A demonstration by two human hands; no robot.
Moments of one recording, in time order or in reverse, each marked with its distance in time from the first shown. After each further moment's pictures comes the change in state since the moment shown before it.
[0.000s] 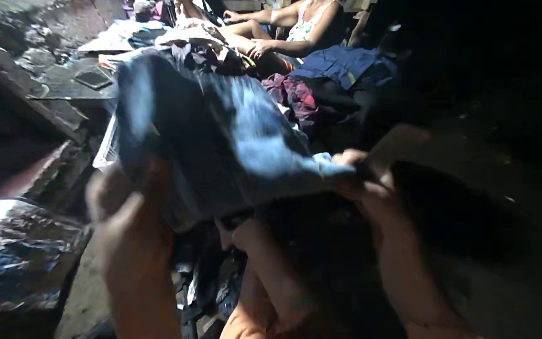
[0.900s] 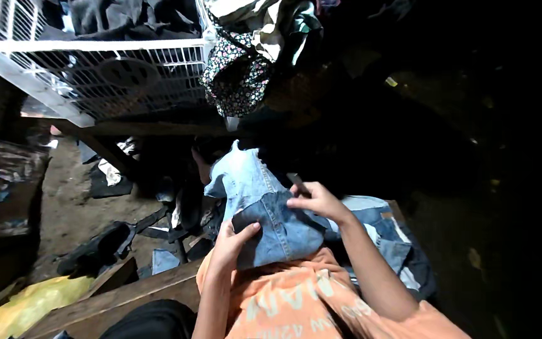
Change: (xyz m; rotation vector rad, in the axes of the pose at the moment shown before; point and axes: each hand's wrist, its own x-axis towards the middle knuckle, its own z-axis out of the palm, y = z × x) left_hand -0.238 -0.048 0.082 -0.157 0.186 -1.260; right_hand -0.181 0.104 0.026 -0.149 -0.151 0.949
